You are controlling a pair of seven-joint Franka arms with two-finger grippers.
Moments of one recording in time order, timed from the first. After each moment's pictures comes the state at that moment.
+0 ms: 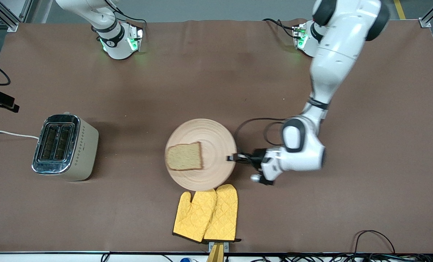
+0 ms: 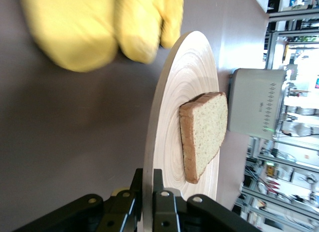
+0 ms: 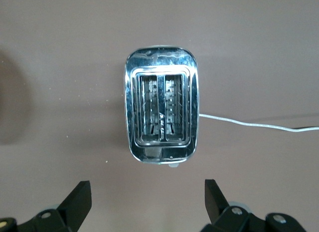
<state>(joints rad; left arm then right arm) -0.25 0.85 -0.08 -1.35 -1.09 2.02 0.36 0.17 0.09 -0.37 -1.48 0.04 1.52 -0.18</state>
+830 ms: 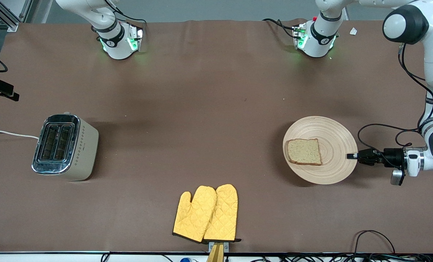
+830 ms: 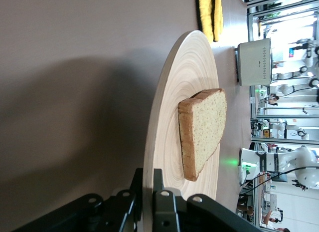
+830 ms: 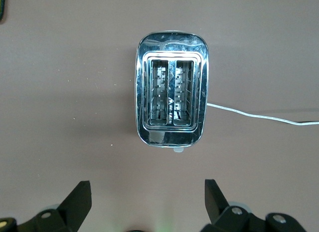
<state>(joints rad) 0.44 0.97 -0.08 -1.30 -0.80 1.55 0.95 0.18 0.08 -0.35 -1.46 0.03 1.44 -0.19</state>
